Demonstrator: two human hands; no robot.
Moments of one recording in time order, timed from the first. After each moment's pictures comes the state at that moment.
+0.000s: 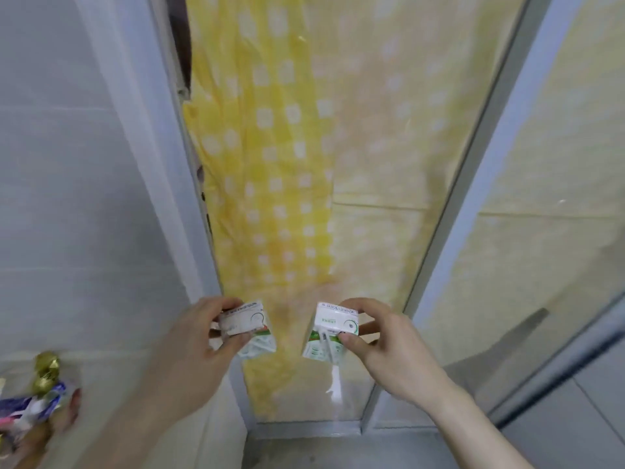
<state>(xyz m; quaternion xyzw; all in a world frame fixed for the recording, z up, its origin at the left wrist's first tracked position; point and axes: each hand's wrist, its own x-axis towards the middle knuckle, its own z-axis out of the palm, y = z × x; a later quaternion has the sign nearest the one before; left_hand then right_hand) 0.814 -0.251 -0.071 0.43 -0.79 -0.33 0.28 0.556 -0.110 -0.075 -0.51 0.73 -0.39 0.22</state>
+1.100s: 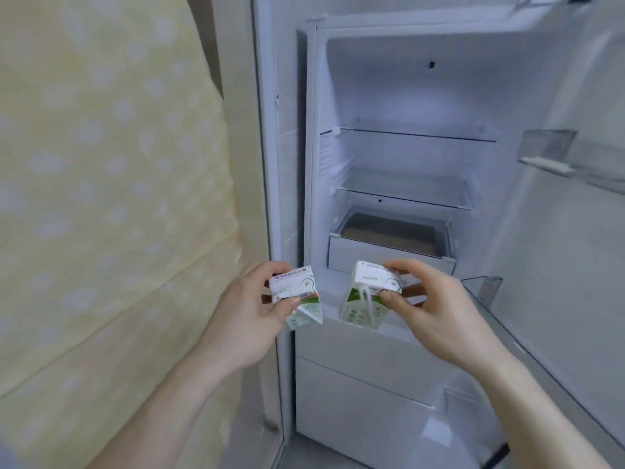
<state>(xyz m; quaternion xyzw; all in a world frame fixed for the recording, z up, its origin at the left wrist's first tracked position) 0.211 -0.060 -0.001 -0.18 -0.85 -0.47 0.12 0.258 0.214 0.013 -0.03 0.90 -0.39 -0.18</state>
